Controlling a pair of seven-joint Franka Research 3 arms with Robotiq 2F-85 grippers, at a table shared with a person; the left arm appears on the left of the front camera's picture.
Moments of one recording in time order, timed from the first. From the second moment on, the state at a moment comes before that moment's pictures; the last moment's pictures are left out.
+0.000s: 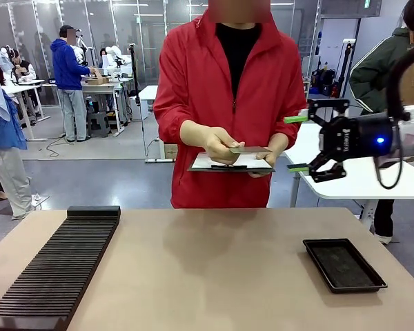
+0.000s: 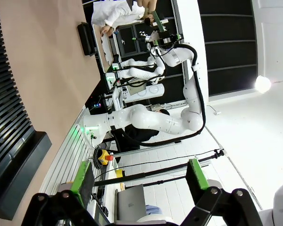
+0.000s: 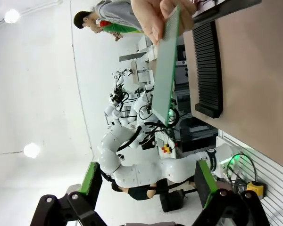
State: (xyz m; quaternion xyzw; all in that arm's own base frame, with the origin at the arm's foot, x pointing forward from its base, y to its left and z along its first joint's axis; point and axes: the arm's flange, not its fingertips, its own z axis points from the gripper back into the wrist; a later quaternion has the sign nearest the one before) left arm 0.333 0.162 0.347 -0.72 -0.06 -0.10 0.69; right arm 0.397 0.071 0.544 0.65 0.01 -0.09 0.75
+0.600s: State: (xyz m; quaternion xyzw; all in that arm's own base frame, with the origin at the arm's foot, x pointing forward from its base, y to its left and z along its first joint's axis) left arm 0.333 0.162 0.347 -0.72 -0.06 -0.10 0.69; right arm 0.442 0.126 0.512 0.67 0.07 -0.09 0.74
